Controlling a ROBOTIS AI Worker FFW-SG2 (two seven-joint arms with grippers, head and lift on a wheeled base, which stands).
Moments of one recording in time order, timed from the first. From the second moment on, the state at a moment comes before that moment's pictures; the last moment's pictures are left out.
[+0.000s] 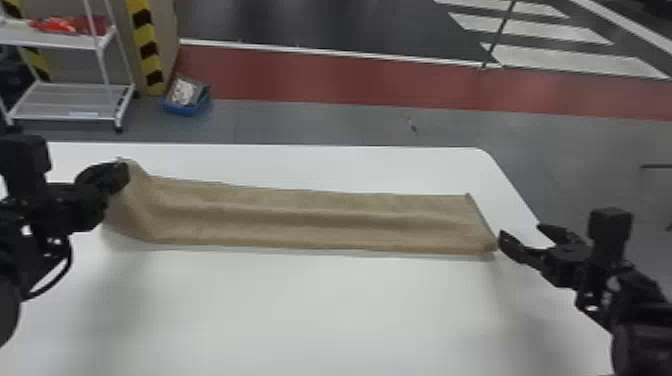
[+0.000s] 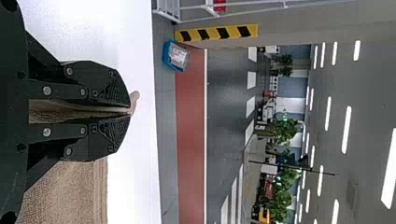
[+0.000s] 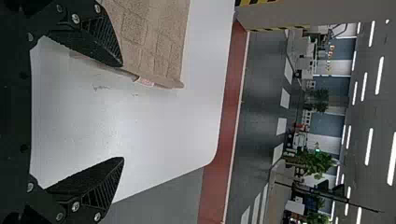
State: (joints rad) left arm -0.19 0.32 -0.07 -1.43 0.33 0.31 -0.10; right arm 0.05 -0.40 -0.39 -1.43 -0.10 0.28 0.50
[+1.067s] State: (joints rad) left arm -0.10 0.35 0.02 -1.51 0.37 0.35 -0.03; right arm 0.03 -0.39 -0.38 -1.50 -0.12 0.42 0.53
